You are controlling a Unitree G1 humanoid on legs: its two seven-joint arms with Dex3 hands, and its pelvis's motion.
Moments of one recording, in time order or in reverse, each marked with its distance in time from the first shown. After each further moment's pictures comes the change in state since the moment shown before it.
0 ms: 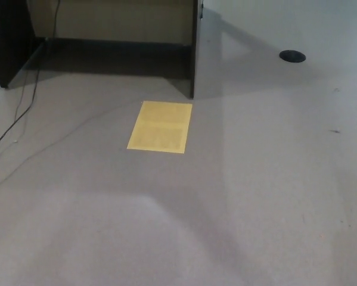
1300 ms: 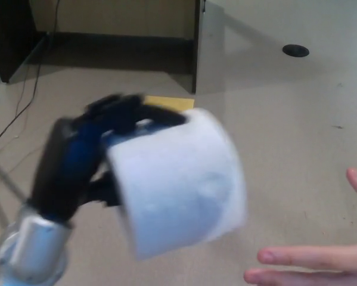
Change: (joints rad) left_arm -0.615 -0.243 -0.226 -1.330 0.010 0.250 -0.122; right_arm -0.059 -0.002 0.017 -0.026 -0.007 -0.013 -0.003
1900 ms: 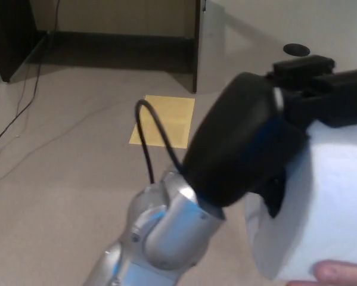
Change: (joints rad) left_arm -0.255 -0.281 -0.379 -0.126 0.251 0.315 -0.126; right_arm -0.028 0.003 0.047 -0.001 -0.014 0.012 0.003
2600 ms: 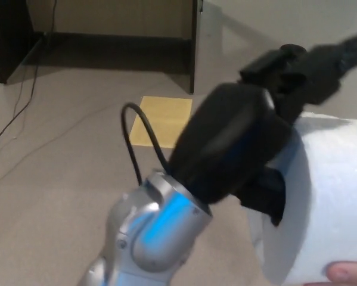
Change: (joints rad) left_arm 0.023 0.051 0.080 -0.128 0.089 0.251 -0.181; right_arm -0.059 0.014 0.032 -0.008 -0.020 0.010 0.006
